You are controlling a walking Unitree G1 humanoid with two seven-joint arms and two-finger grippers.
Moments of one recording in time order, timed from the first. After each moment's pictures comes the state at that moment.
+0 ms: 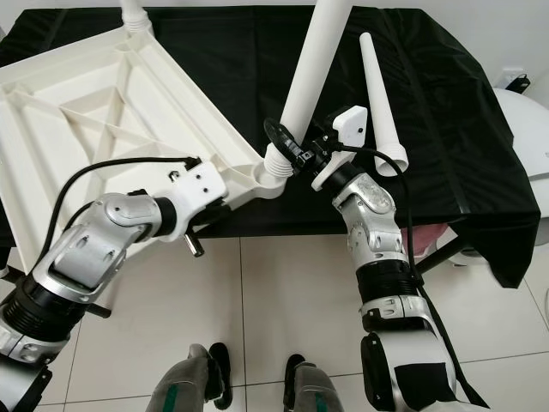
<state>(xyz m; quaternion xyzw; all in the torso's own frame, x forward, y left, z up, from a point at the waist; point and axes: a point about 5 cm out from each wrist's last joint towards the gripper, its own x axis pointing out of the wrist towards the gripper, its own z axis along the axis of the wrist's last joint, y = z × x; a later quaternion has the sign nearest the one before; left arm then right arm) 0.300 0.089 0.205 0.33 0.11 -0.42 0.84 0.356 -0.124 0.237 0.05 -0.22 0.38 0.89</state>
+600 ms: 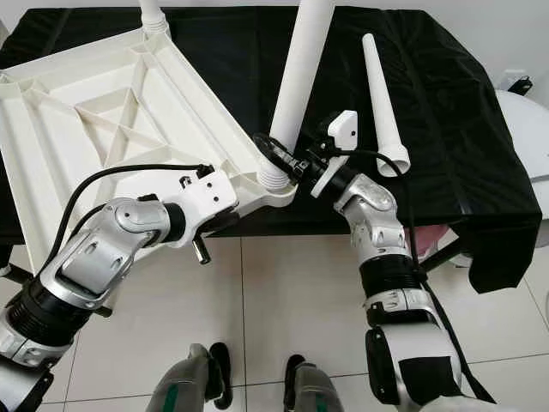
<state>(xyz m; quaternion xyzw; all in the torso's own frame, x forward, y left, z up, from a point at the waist) 0.298 0.088 0.202 0.35 0.11 -0.42 0.83 0.357 -0.129 0.228 0.03 -0.19 0.45 0.87</state>
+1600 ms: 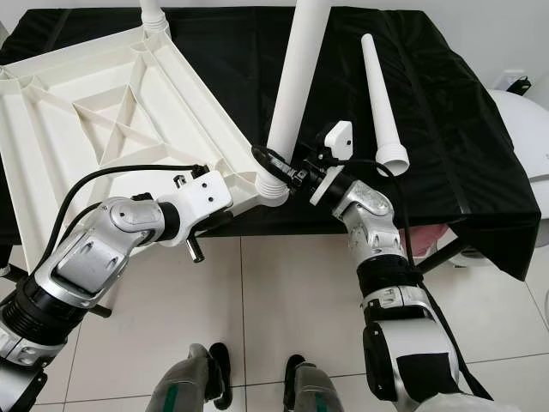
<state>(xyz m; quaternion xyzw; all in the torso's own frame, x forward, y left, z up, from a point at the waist) 0.300 0.092 0.202 0.36 0.11 -0.41 0.83 0.361 -0.124 0.212 0.03 -0.18 0.46 0.87</state>
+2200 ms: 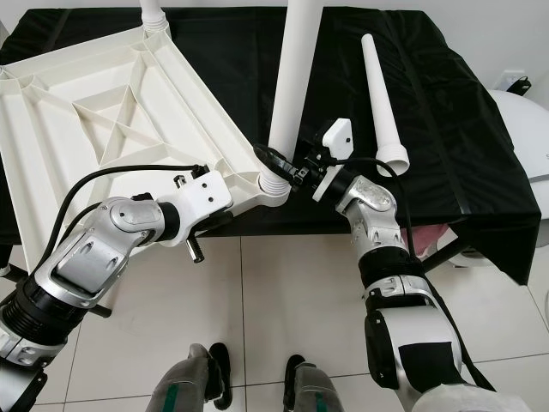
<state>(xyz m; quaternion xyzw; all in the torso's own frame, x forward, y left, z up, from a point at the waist) 0.299 0.092 0.202 0.36 0.11 -0.41 0.83 0.367 -0.127 0.214 -0.02 -0.19 0.46 0.87</state>
